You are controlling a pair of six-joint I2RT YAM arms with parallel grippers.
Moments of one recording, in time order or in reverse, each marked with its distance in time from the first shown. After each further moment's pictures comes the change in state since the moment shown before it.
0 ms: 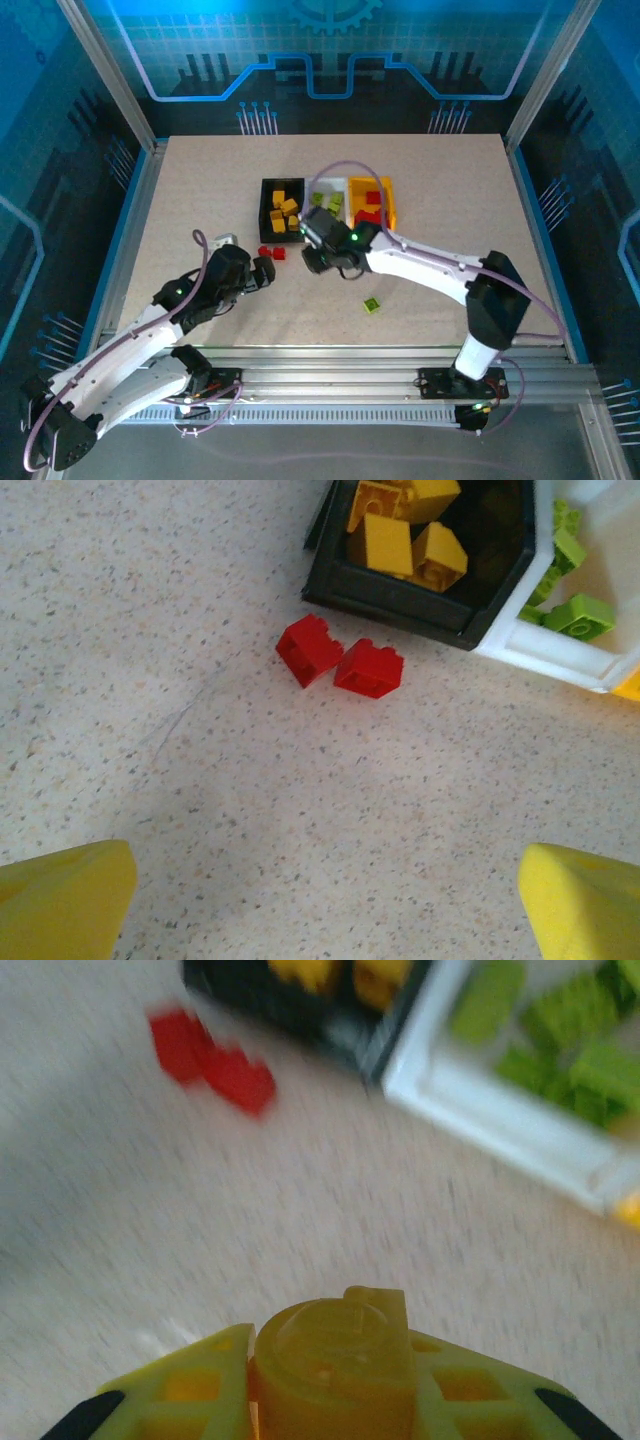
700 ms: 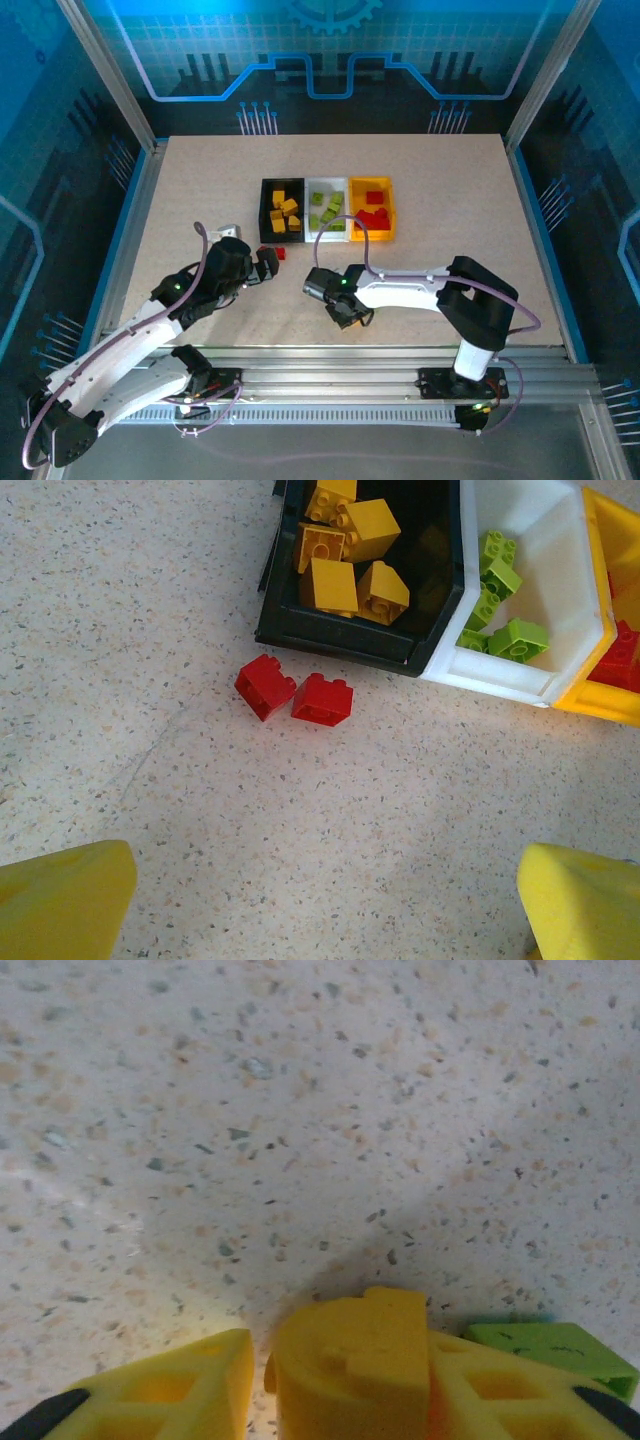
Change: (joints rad) left arm -0.008 0.027 0.075 0.021 0.004 0.052; right arm 0.145 0.019 -0.365 -0.140 0.085 0.158
